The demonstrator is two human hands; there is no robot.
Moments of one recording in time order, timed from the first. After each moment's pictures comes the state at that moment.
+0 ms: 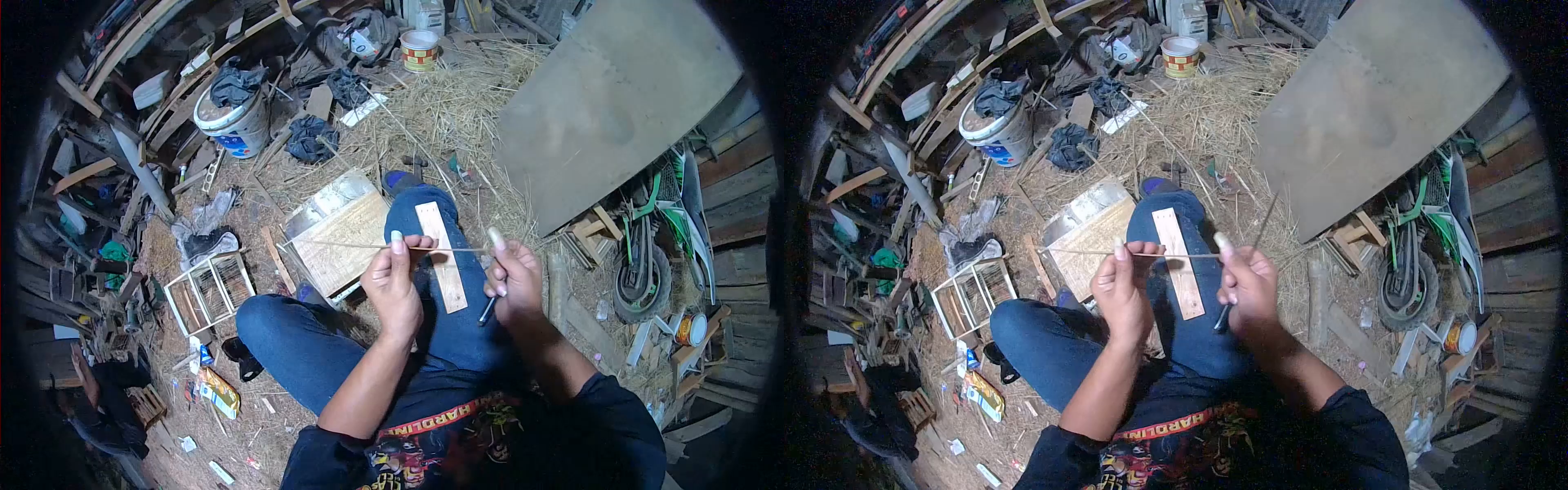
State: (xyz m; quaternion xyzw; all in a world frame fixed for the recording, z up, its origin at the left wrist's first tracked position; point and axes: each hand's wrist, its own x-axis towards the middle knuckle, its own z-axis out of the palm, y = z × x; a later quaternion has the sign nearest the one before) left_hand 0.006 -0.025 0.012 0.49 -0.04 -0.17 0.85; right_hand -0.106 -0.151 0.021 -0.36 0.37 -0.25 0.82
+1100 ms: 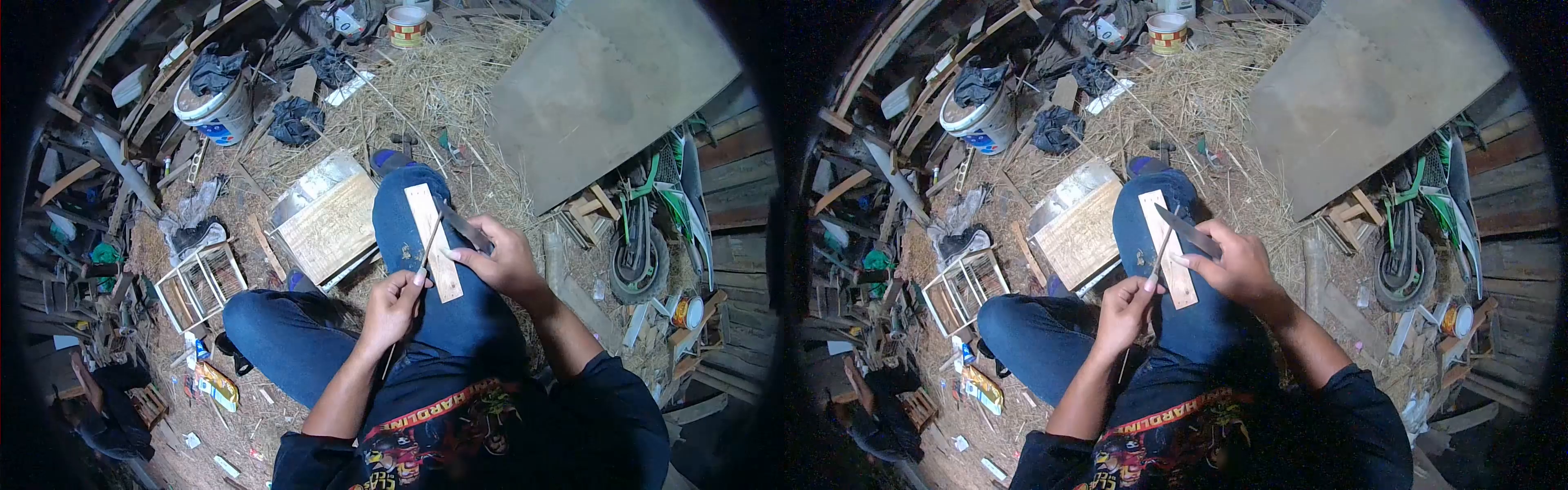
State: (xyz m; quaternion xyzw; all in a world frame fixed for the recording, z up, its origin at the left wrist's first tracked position) left_hand 0.001 0.029 -0.026 0.67 -0.17 -0.42 0.59; right_hand -0.099 -0.182 0.030 -0.86 0.23 -0.06 0.45
